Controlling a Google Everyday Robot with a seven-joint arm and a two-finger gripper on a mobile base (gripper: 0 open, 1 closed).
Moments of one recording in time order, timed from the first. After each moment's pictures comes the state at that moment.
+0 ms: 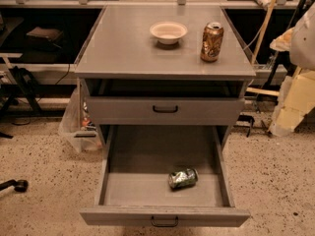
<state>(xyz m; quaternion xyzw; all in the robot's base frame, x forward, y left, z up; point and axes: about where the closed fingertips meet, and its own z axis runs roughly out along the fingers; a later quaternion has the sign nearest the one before) 0.438 -0.217 0.976 -0.60 0.78 -0.03 0.16</state>
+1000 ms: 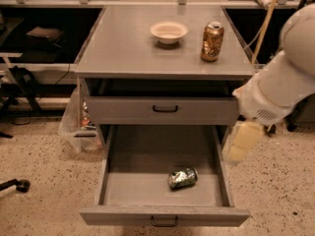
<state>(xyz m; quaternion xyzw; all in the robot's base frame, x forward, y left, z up) 0.464 -0.185 0.842 -0.59 0.79 0.02 0.16</state>
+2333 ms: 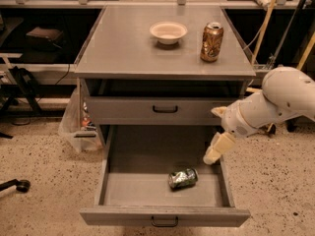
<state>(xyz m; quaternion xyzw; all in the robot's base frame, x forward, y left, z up) 0.535 -0.167 0.709 -0.58 0.77 0.15 0.24</state>
